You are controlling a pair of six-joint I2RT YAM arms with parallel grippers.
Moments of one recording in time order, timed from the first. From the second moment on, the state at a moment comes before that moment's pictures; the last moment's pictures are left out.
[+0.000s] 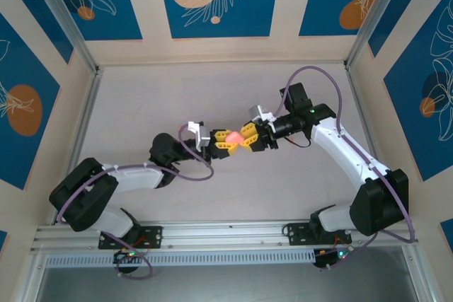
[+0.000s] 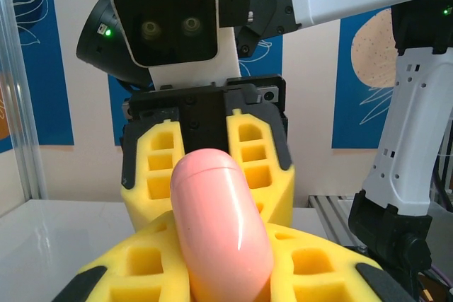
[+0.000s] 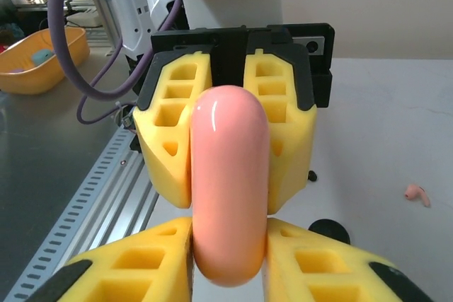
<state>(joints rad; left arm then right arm) -0.72 1.46 0.53 1.26 0.72 -0.21 0.37 1.36 1.14 -0.82 -1.23 -0.94</state>
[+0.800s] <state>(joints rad) -0.67 1.46 0.53 1.20 0.72 -0.18 0.35 1.39 1.18 -0.83 -1.13 -0.93</state>
